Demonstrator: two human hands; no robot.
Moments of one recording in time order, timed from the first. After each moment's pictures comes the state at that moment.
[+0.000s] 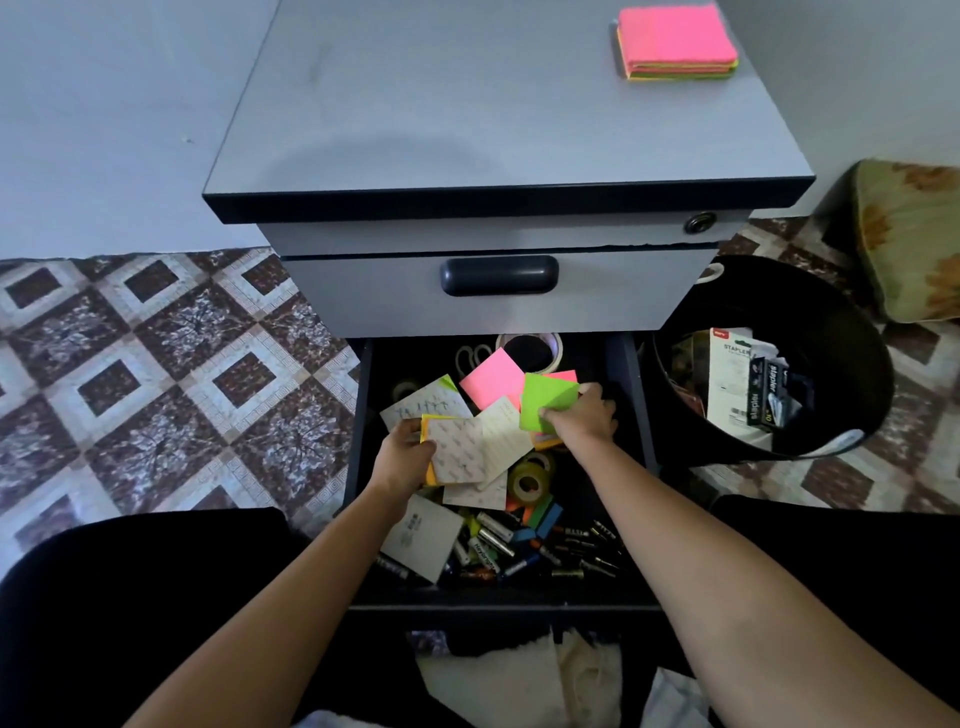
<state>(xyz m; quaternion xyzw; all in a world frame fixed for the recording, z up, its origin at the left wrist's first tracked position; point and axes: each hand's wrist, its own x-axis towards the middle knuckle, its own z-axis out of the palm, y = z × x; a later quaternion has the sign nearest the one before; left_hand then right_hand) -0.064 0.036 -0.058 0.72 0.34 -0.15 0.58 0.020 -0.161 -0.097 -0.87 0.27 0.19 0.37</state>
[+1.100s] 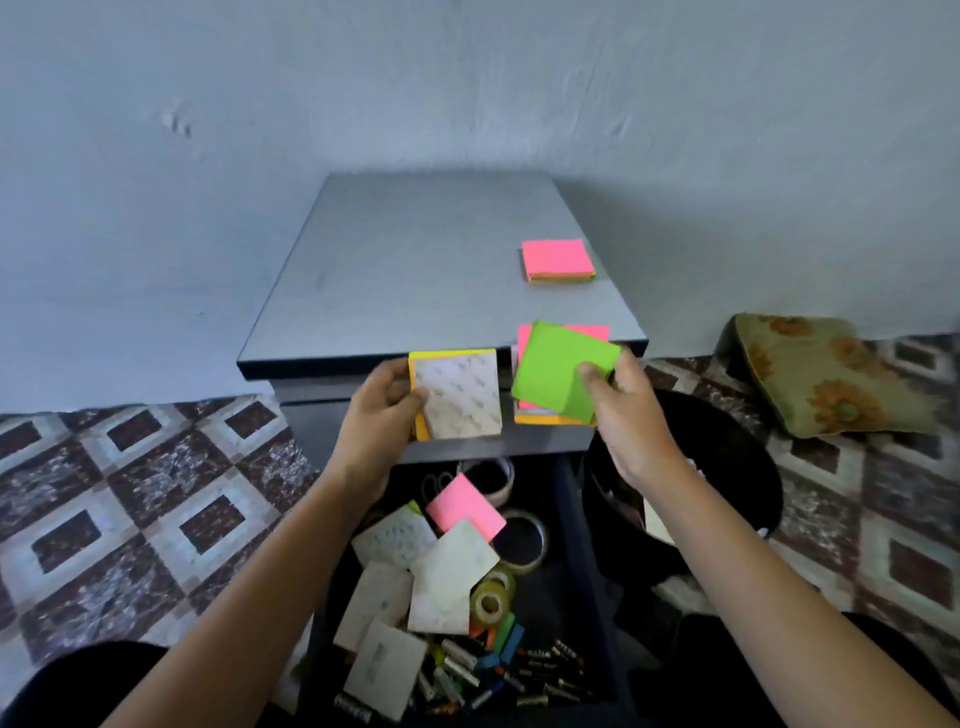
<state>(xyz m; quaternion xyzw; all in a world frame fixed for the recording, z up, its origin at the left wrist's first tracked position) -0.022 0.004 0.130 0.70 0.07 0.06 0.70 0.008 -0.209 0.126 -0.74 -0.01 -0.10 0.66</state>
